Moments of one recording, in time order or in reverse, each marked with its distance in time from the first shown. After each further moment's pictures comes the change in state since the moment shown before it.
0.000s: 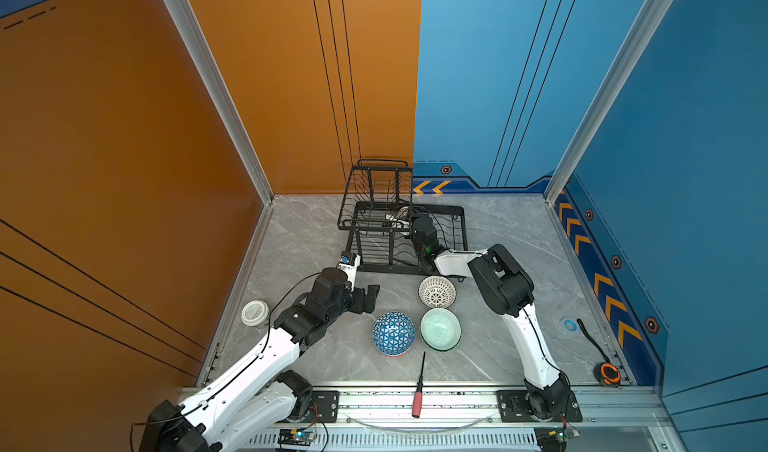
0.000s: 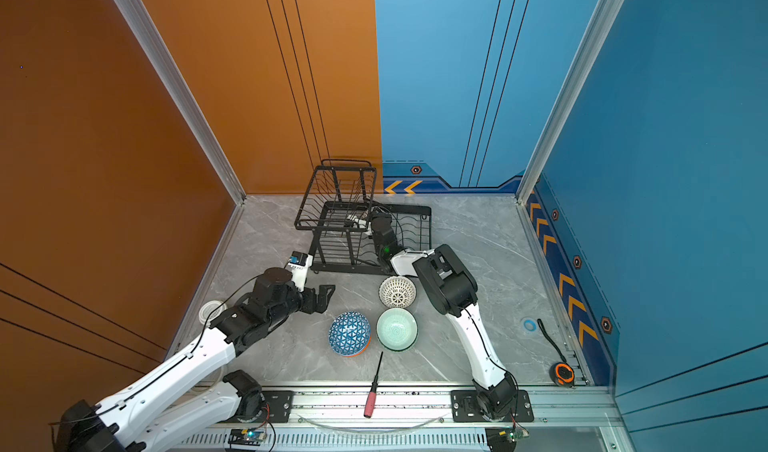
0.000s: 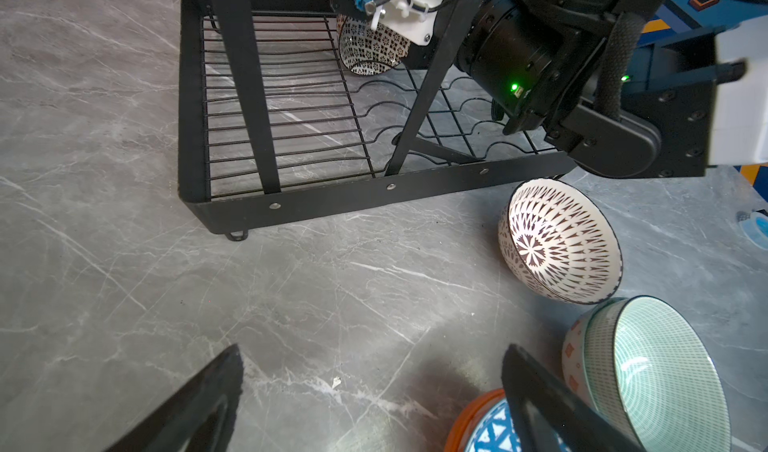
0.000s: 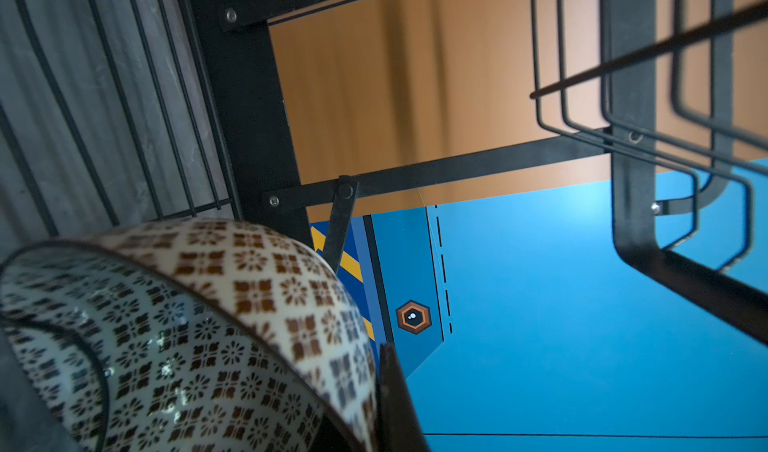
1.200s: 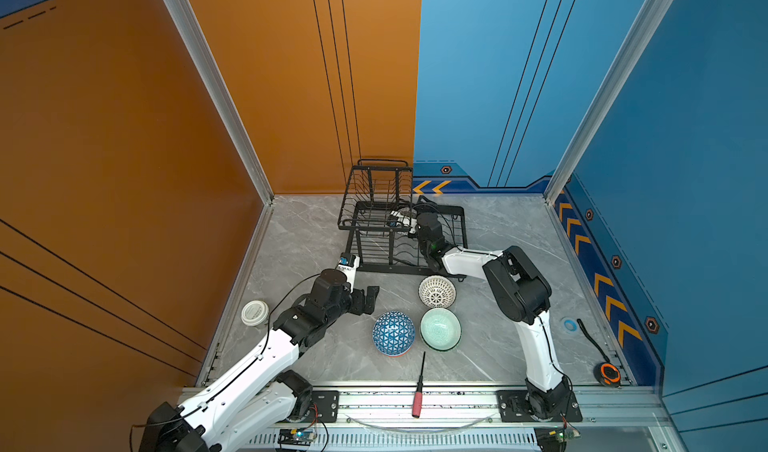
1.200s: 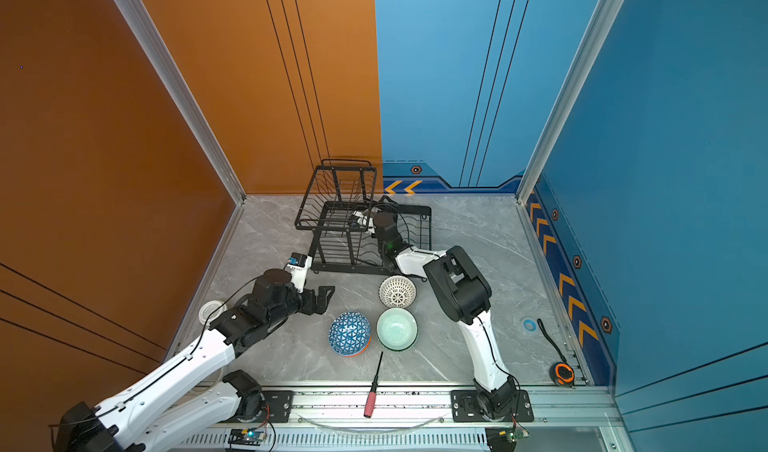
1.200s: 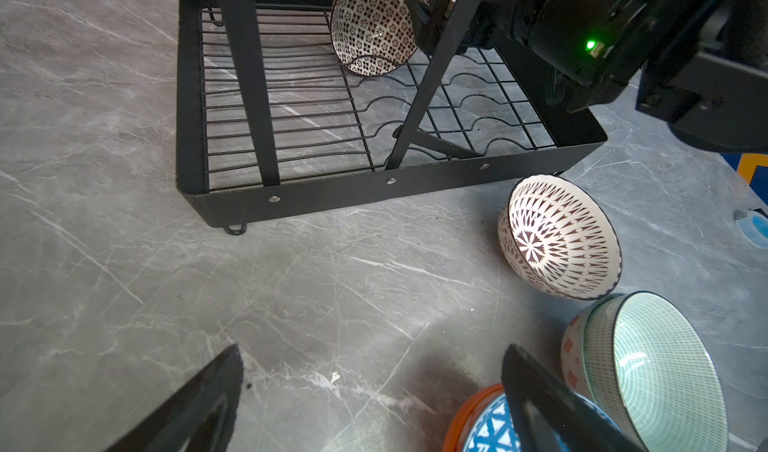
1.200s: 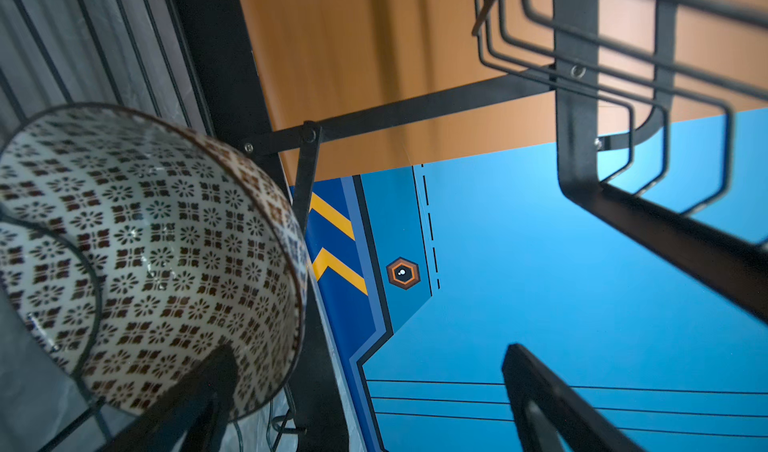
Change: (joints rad) left arm 0.002 -0.014 -0.011 -0.001 0.008 -0.008; right arm 0.000 -0.169 -0.105 -0.142 0.064 0.053
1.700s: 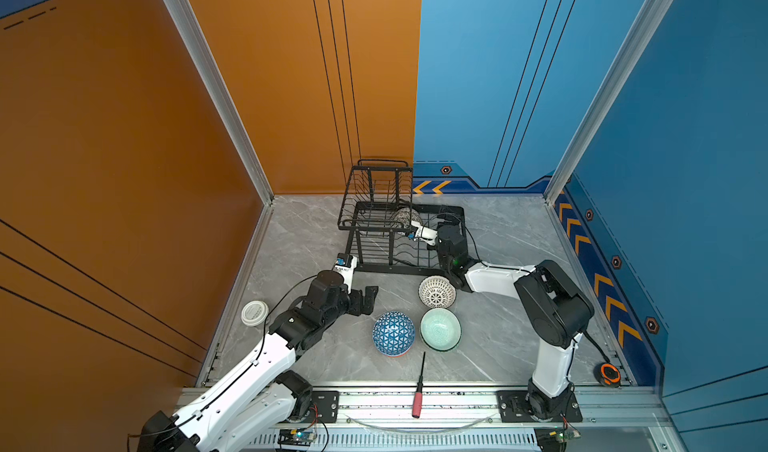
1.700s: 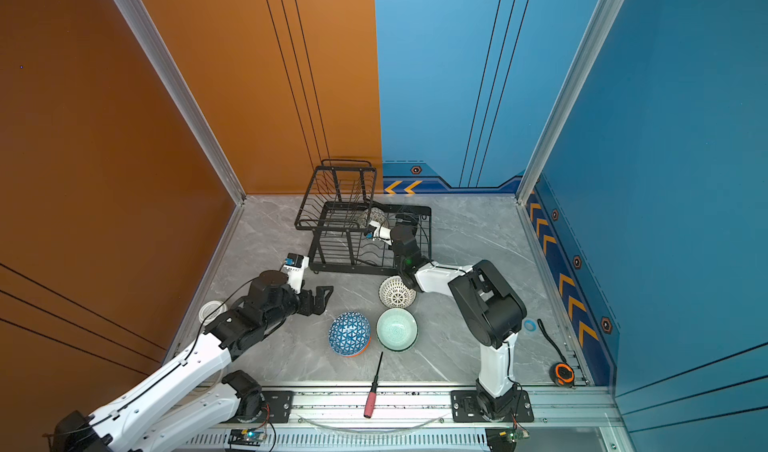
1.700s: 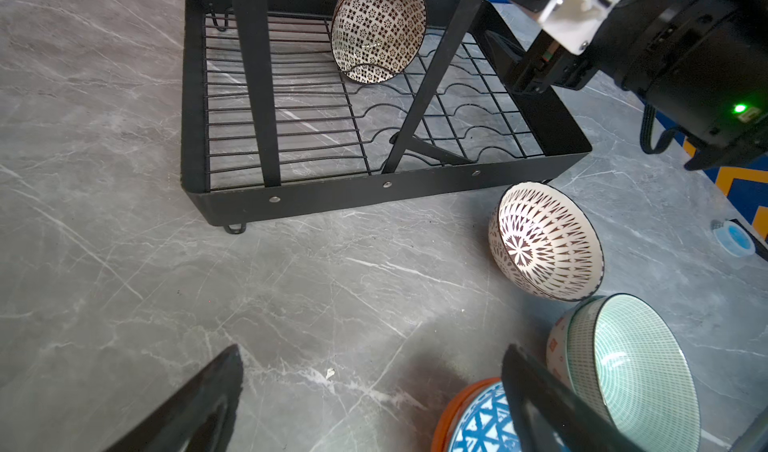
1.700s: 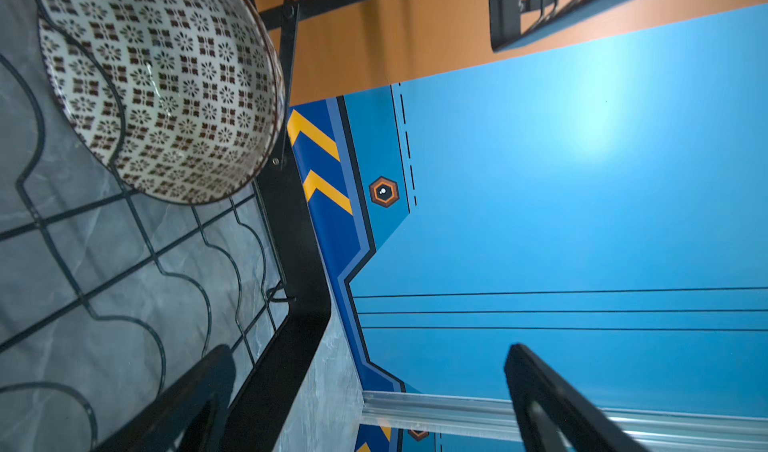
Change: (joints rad) left arm 0.003 -0.040 0.000 -0.024 0.011 -0.026; right arm -0.010 -0.306 -0.376 0.055 0.077 -0.001
